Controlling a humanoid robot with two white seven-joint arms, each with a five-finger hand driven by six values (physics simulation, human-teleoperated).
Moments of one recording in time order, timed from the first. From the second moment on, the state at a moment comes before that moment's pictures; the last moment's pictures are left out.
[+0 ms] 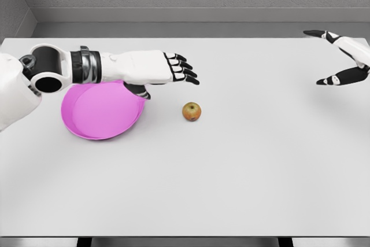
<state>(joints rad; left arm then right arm) -0.94 0.59 -0.97 -1.41 -0.42 -0.61 -0.43 -0.50 -0.70 0.16 -1.09 0.01 -0.61 0.61</state>
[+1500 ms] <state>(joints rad) -0.96 0.38 -1.09 -1.14 -0.51 -0.61 -0.43 -0.52 -0.70 0.18 -1.11 0.01 -0.61 0.61</state>
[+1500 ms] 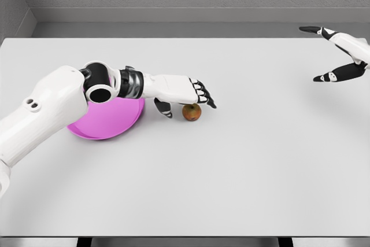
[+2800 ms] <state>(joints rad) -0.96 0.35 -1.11 -1.12 -0.57 -0.61 -0.43 -0.52 -0.70 0.18 -1.11 0.00 -0.61 0.61</state>
